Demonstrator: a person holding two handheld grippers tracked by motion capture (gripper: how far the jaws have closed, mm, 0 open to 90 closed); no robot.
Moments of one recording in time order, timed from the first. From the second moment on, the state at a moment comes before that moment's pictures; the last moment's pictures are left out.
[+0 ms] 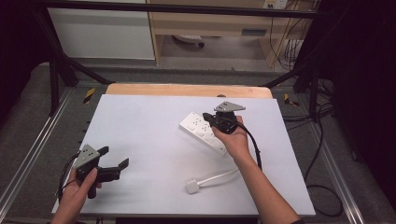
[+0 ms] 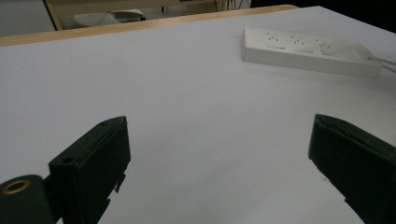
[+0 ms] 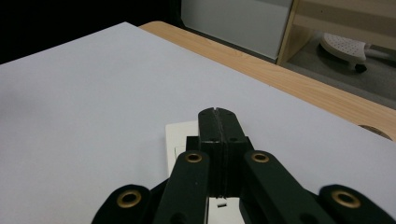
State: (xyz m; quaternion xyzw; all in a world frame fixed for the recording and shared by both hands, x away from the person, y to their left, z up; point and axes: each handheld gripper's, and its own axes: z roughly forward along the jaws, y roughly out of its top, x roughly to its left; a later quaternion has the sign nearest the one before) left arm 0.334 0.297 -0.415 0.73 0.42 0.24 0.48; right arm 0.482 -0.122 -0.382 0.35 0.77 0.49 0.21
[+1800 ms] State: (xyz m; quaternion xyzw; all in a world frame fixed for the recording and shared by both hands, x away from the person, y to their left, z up) left arm 0.334 0.296 -0.414 0.73 0.42 0.25 0.48; right arm 0.486 -0.117 -0.419 0.36 0.81 0.42 0.18
